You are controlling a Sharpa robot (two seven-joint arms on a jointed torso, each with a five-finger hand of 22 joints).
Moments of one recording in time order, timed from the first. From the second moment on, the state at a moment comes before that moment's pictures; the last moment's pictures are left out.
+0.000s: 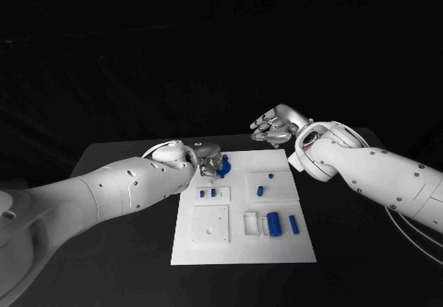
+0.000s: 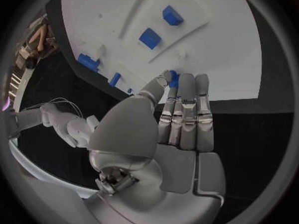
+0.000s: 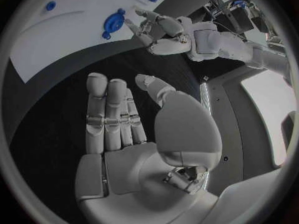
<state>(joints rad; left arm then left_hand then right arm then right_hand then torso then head) 1.34 -0.30 -0.22 0.93 -1.38 -0.15 -0.03 1.34 -0.05 0.24 -0.24 0.20 1.08 0.11 0.06 0.06 1.13 0.09 0.06 0.06 1.25 -0.02 0.97 0.31 0.09 1.19 -0.04 0.29 1.31 1.10 -0.76 0.32 1.40 -1.30 -0.32 -0.17 1.21 -0.22 0.47 -0.09 0.48 1.07 0.12 0.06 0.06 1.26 0.06 0.08 0.06 1.40 -0.04 0.79 0.81 0.12 1.46 -0.07 0.40 1.31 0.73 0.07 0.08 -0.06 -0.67</state>
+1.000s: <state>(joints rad) 1.31 -0.28 -0.22 0.91 -1.37 -0.17 -0.01 1.34 -0.05 0.27 -0.24 0.20 1.04 0.11 0.06 0.06 1.12 0.08 0.06 0.06 1.26 -0.03 0.98 0.30 0.08 1.17 -0.05 0.34 1.31 1.10 -0.76 0.32 1.41 -1.30 -0.32 -0.17 1.21 -0.22 0.48 -0.09 0.49 1.07 0.12 0.06 0.06 1.26 0.06 0.08 0.06 1.40 -0.04 0.80 0.80 0.12 1.46 -0.07 0.40 1.31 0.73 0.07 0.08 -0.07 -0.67</state>
